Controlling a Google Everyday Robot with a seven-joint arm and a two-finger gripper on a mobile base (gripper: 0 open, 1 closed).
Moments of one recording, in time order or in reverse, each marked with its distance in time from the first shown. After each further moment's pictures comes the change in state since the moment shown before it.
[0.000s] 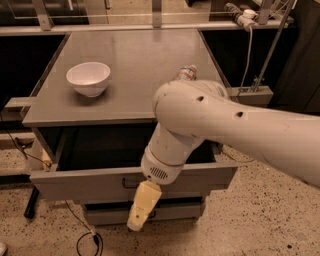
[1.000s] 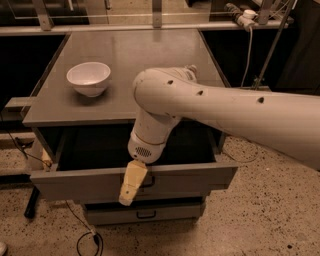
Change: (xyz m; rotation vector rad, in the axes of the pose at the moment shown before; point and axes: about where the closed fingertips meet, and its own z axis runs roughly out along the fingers) arm -0.038 -0.053 0.022 -0.014 0.041 -0.046
